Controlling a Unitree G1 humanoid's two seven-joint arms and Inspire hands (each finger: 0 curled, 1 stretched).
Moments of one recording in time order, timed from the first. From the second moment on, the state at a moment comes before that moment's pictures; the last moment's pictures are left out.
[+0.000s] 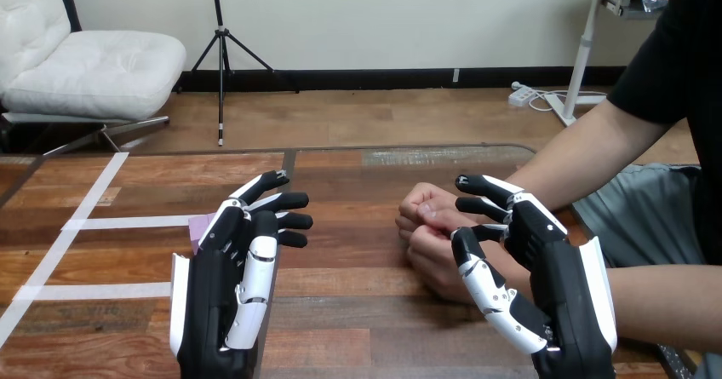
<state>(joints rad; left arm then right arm) 0.24 -0.05 -0.10 0.24 0.03 -0.82 0.07 0.33 -0.04 0.12 -0.04 -0.21 -0.62 -0.13</state>
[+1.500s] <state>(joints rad) 0.24 -0.05 -0.11 0.24 0.03 -0.82 0.08 0.33 -0.04 0.12 -0.04 -0.20 -0.62 -0.13</state>
